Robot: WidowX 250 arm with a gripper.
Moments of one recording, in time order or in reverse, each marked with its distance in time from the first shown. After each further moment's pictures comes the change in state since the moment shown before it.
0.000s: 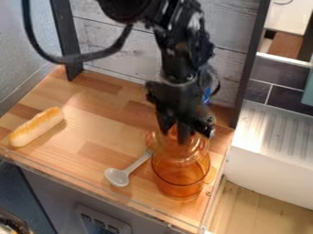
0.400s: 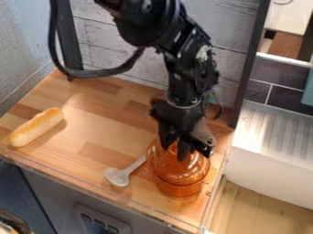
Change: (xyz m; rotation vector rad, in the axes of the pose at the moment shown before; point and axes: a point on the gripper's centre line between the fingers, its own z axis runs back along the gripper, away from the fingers) arm -0.007 -0.009 -0.022 0.024 0.038 -0.062
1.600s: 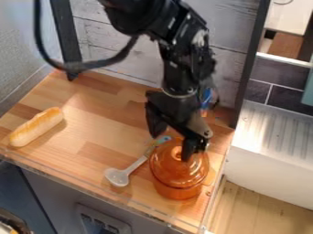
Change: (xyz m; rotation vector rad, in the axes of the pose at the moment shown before) arm -0.003 0.007 0.025 -0.002 0.001 0.005
